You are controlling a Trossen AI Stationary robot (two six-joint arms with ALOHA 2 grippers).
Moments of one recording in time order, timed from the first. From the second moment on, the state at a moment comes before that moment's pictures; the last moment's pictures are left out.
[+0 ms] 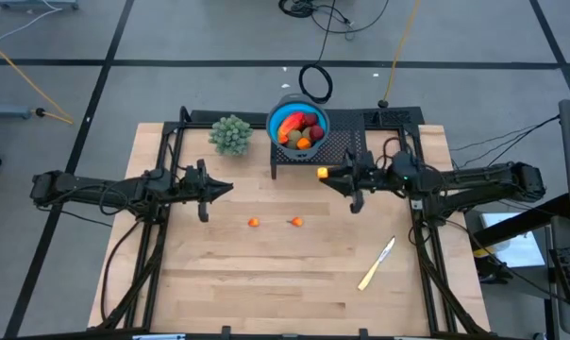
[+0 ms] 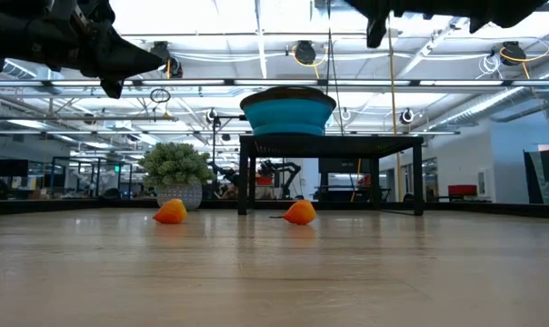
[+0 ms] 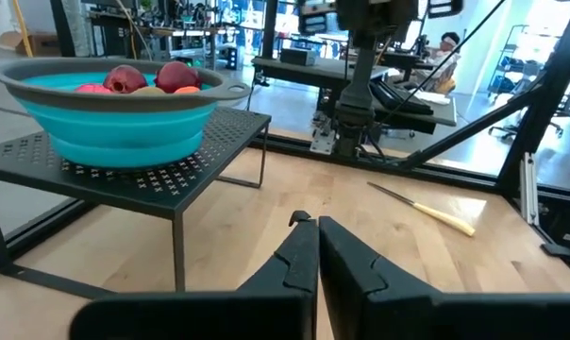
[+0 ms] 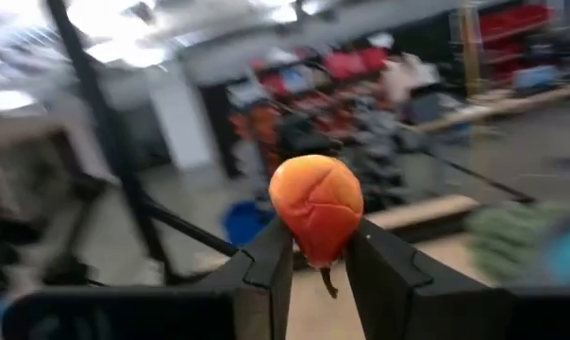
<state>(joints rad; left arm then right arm) 0.01 0.55 0.24 0.27 -0.13 -0.13 -0.07 1.05 0.63 0.59 -0.09 0.30</state>
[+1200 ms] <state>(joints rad) 0.01 0.53 0.24 0.26 -0.14 -0.11 -0.38 1.42 1.13 0.05 0.08 -0.18</state>
